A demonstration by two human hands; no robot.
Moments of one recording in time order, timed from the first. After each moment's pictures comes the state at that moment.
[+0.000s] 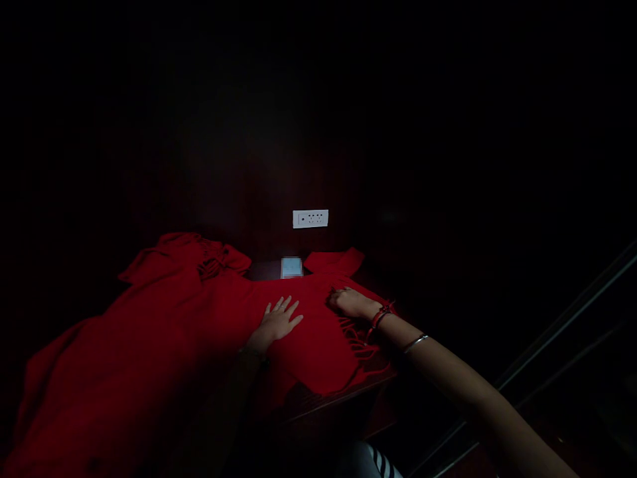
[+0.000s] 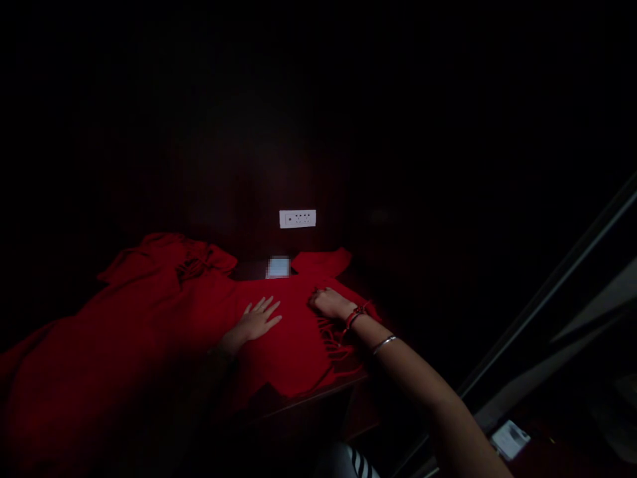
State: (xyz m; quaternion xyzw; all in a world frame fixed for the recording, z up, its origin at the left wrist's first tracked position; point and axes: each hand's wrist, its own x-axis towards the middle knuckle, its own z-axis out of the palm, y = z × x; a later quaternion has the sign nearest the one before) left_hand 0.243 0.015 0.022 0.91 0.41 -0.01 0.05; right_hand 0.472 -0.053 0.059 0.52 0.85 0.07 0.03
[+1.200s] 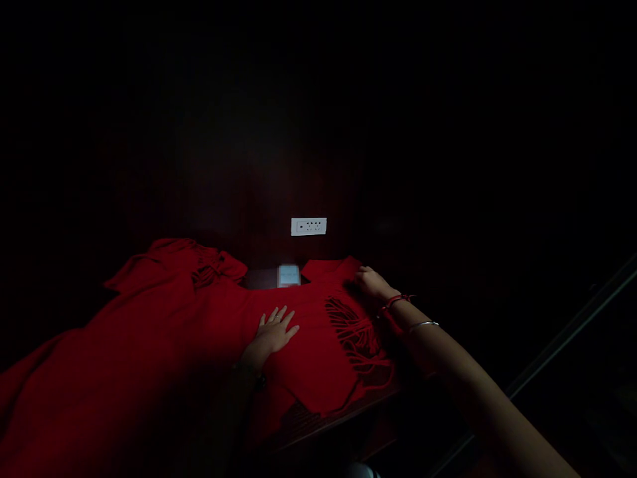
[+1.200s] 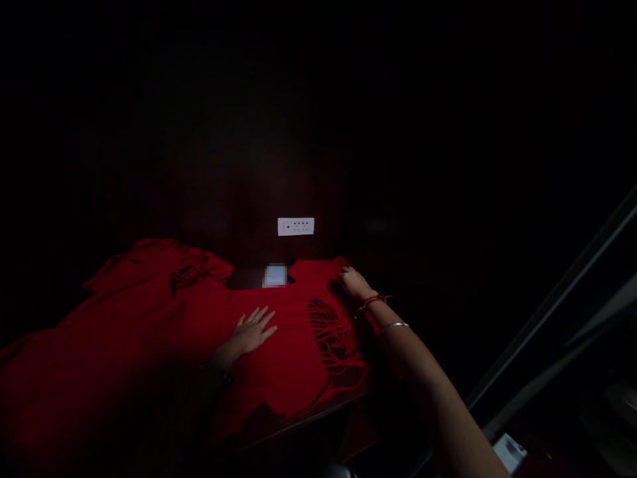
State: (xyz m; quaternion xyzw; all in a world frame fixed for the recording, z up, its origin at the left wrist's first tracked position) left_hand 0.241 0.012 0.027 0.90 0.43 0.00 0.07; right_hand 0.557 -0.025 0.092 0.71 0.69 0.13 0.01
